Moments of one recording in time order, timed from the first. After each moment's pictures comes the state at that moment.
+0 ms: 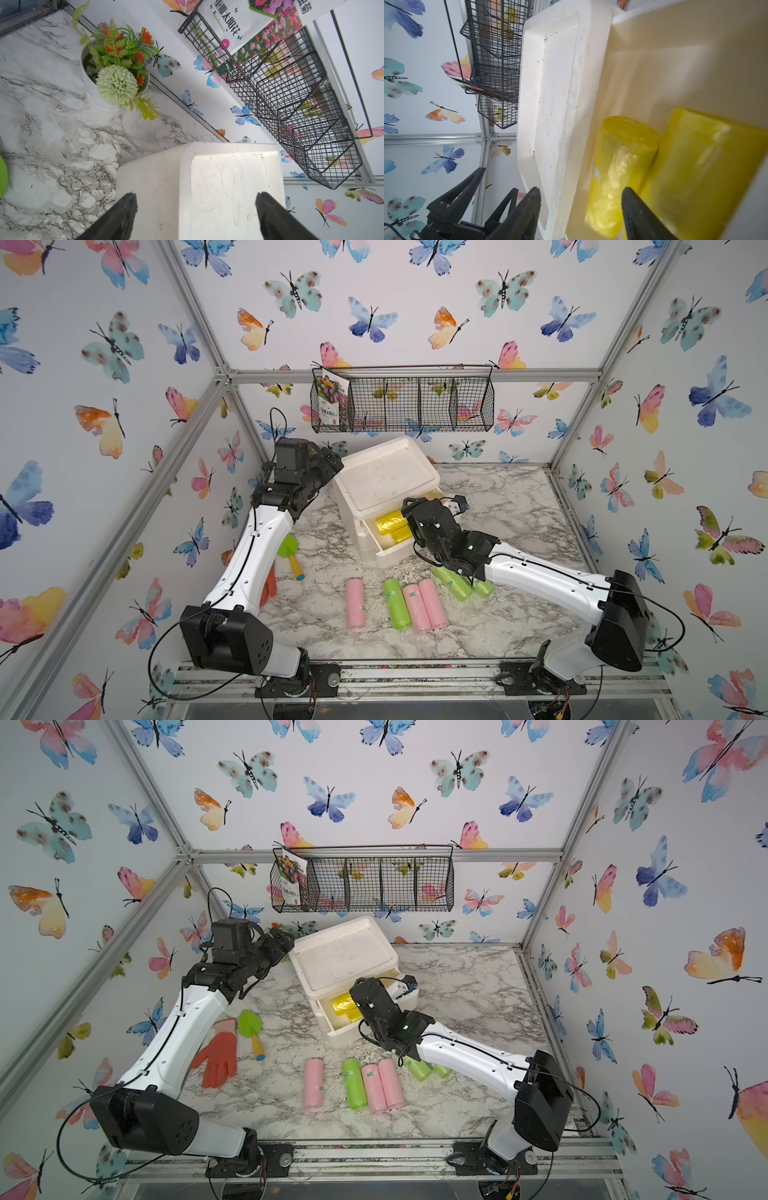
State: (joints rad) left arm -0.16 1.44 1.49 -0.55 0.05 -0.83; right arm 1.00 1.54 1.27 -0.19 0.54 1.56
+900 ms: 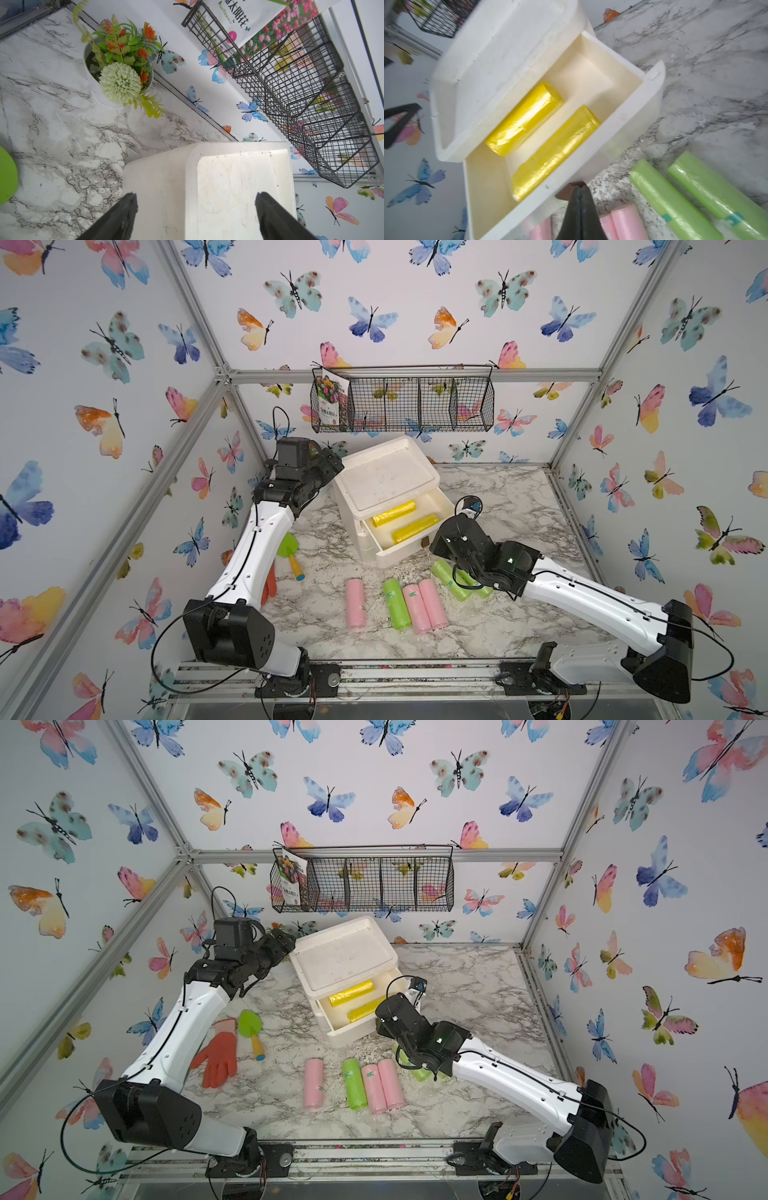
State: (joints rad) left arm -0.15 1.47 1.52 -0.60 0.05 -0.79; right arm 1.00 1.31 1.15 -0.59 0.49 0.99
